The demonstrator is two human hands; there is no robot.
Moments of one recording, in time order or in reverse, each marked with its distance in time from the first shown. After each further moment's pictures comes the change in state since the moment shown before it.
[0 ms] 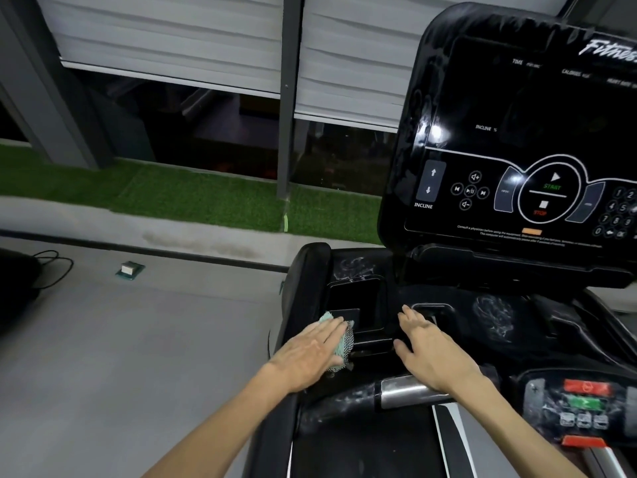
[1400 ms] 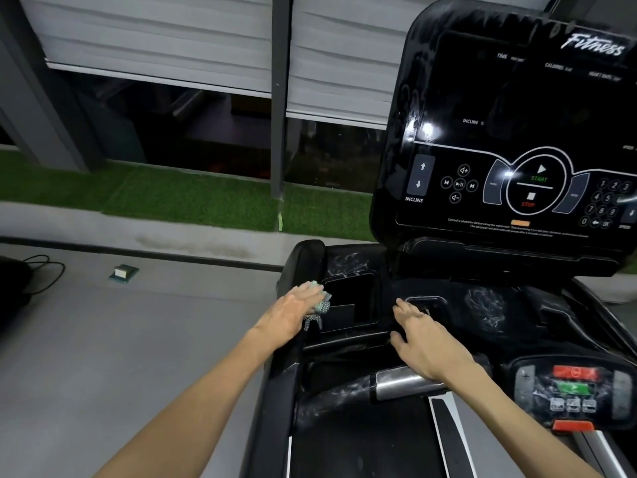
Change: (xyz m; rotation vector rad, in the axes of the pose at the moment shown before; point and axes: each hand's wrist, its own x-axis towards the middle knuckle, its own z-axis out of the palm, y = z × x) left_hand 0.026 -0.053 -0.008 -0.150 0.300 -0.023; right_hand 0.000 0.001 -0.001 0.001 0.006 0.008
